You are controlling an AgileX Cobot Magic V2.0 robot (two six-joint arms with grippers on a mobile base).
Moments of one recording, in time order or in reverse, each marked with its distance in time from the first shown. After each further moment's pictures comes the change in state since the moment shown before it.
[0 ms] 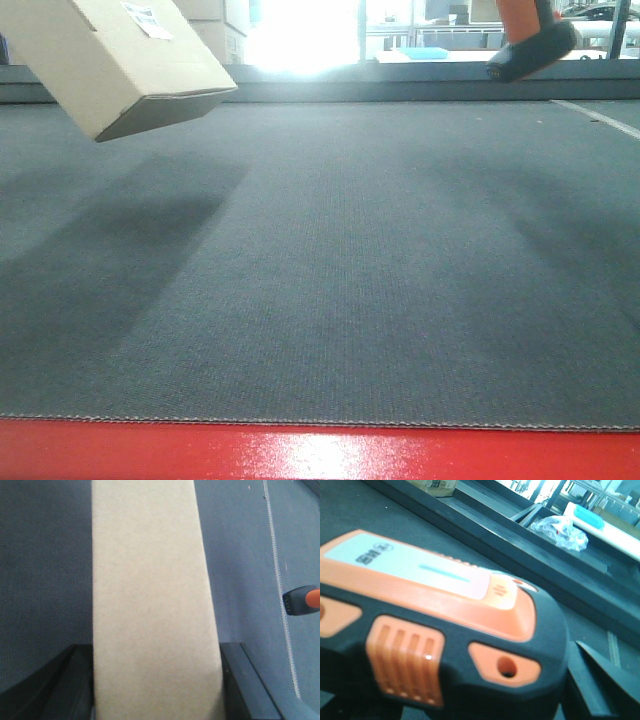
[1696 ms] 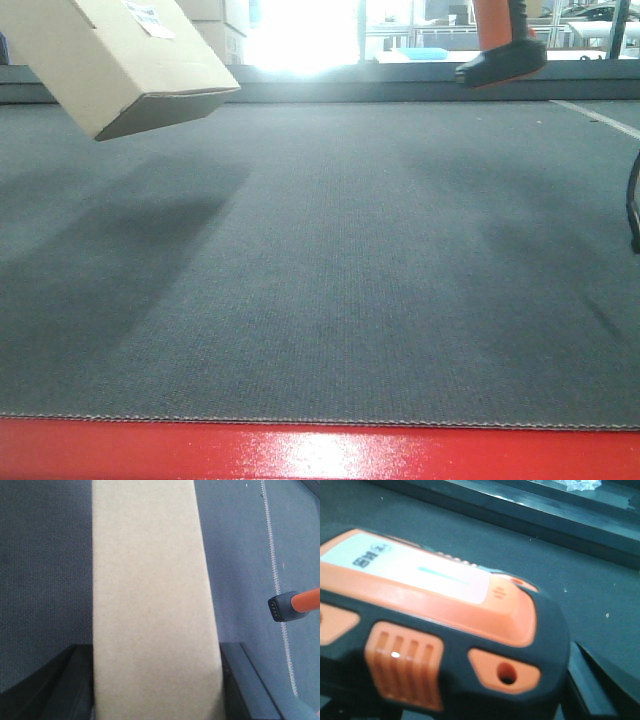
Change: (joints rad) left arm 0.000 0.000 0.000 -0.005 0.004 0.000; right arm 0.011 0.052 -0.136 0.243 0.224 0.064
